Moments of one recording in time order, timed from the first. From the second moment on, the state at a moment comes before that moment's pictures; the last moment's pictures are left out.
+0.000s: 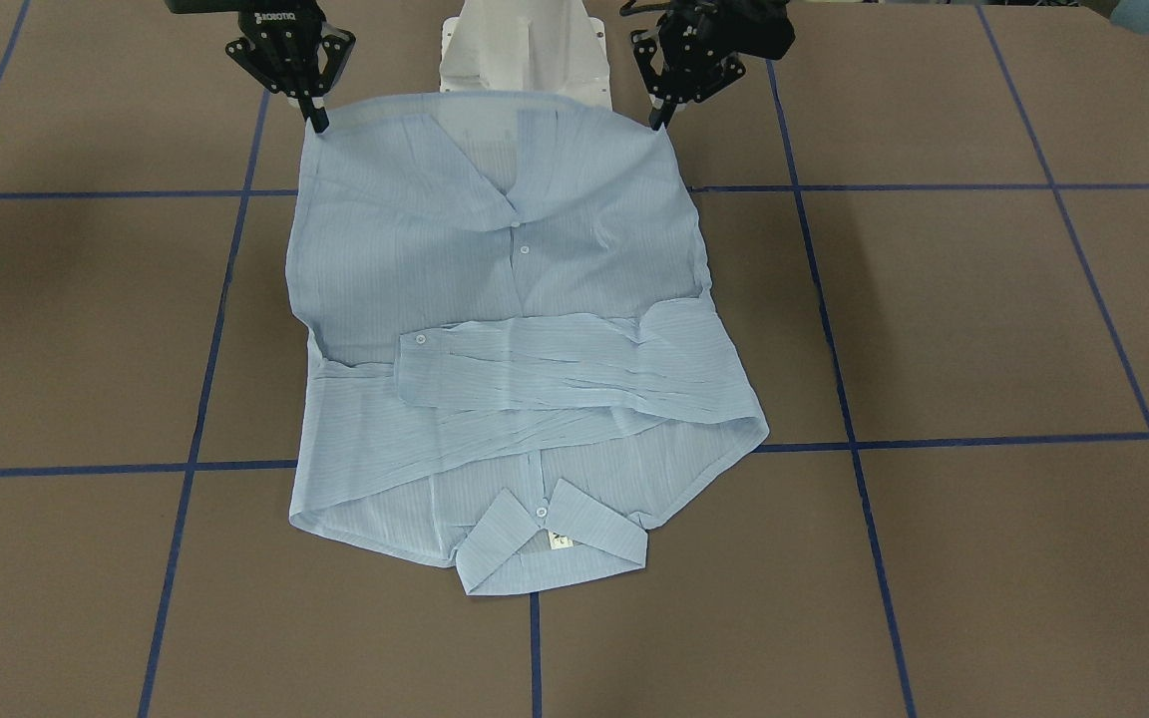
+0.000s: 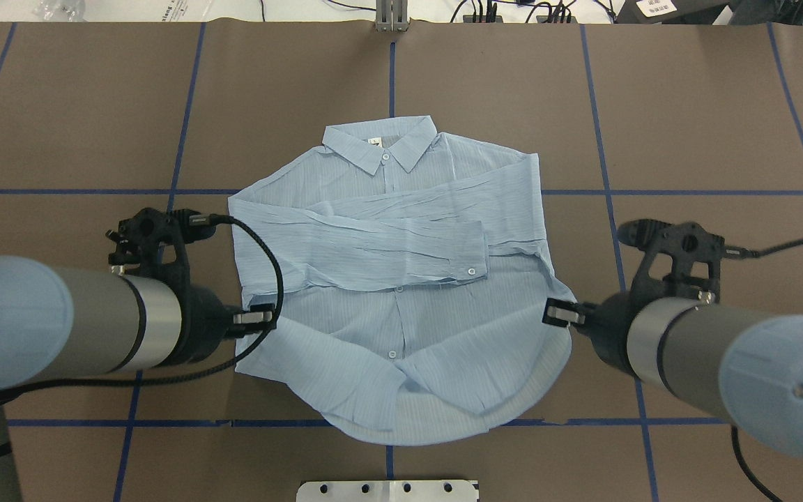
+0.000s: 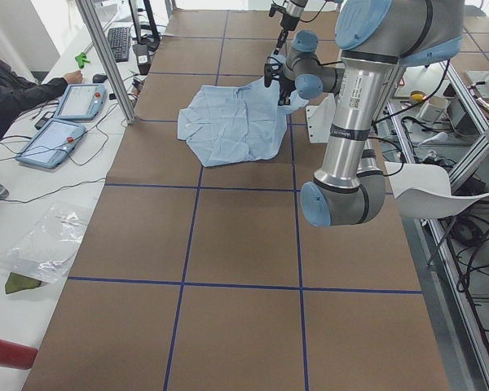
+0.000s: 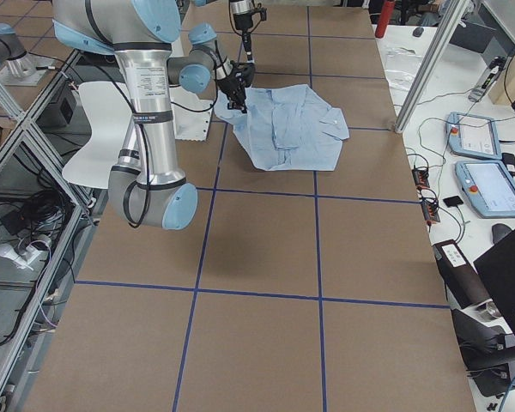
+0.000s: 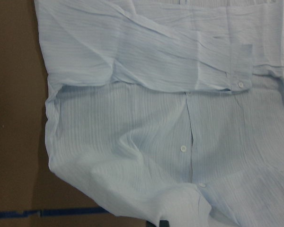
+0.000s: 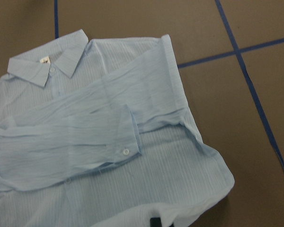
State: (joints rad) left arm -0.41 -1.94 -2.29 -1.54 -1.68 -1.43; right arm 0.35 -1.30 2.44 -1.79 1.44 1.55
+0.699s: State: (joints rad) left arm -0.59 -2.09 -2.01 -1.60 -1.55 -1.34; right arm 0.65 -1.04 1.97 -1.63 1.48 1.41
